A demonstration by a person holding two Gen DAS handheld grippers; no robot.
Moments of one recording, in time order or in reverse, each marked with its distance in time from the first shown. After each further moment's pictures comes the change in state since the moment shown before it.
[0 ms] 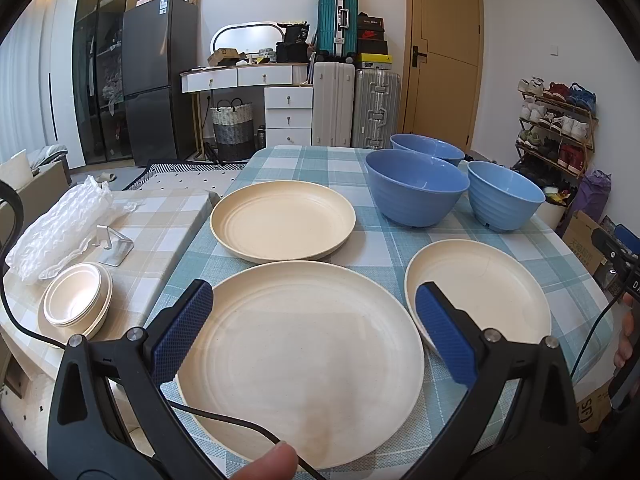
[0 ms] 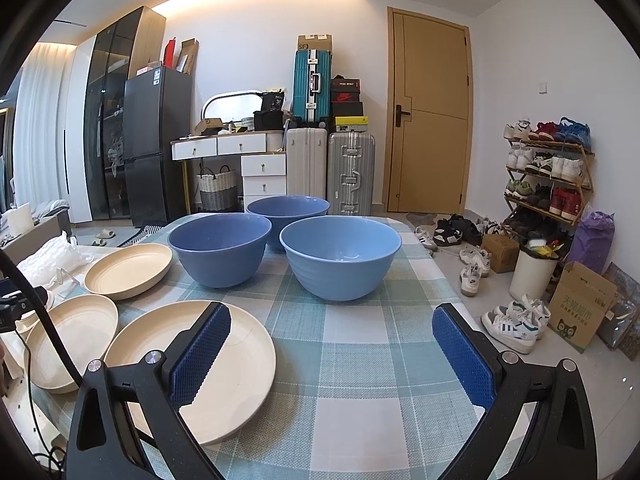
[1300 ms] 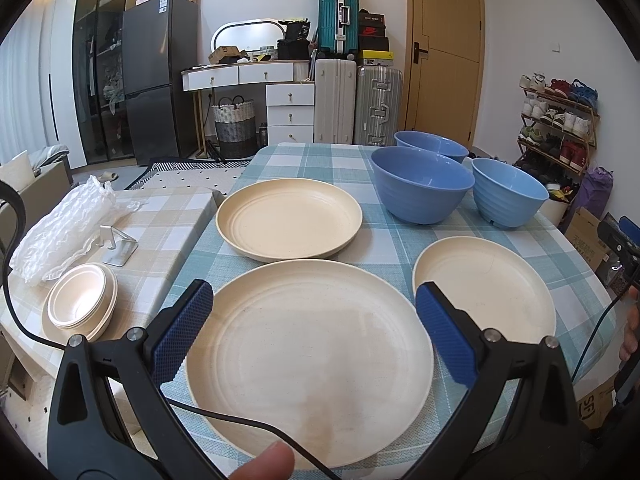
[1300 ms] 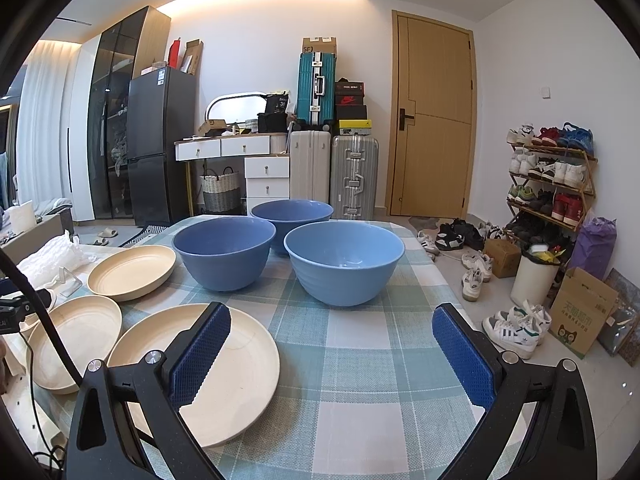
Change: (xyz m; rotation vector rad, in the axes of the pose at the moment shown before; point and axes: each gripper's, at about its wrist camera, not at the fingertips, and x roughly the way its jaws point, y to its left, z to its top) left arm 0.005 0.014 -0.006 -0.008 0.004 0.014; right arm -0.001 0.001 0.007 -0.014 -0.008 0.019
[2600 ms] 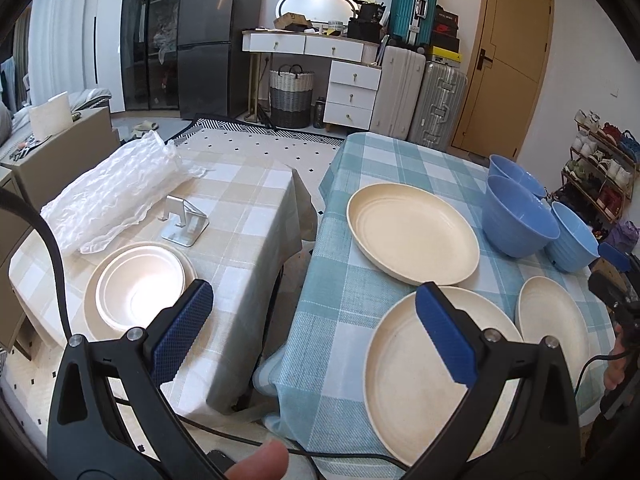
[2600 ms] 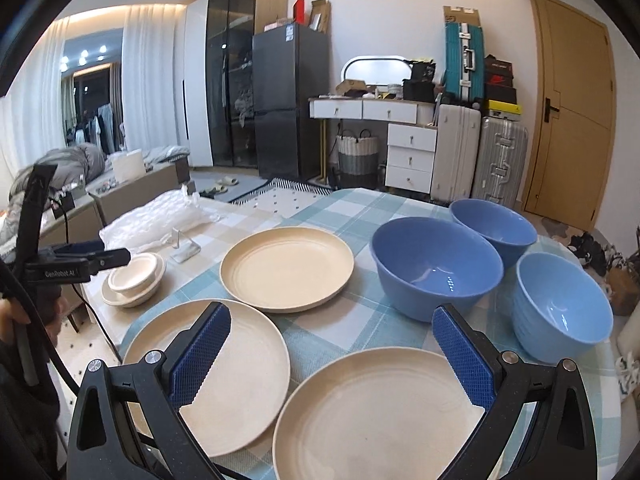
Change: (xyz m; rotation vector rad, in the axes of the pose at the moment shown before) left arm 0.009 0.170 0.041 -0.205 0.124 0.099; right arm 0.084 0.200 0.049 -0.220 0.143 0.454
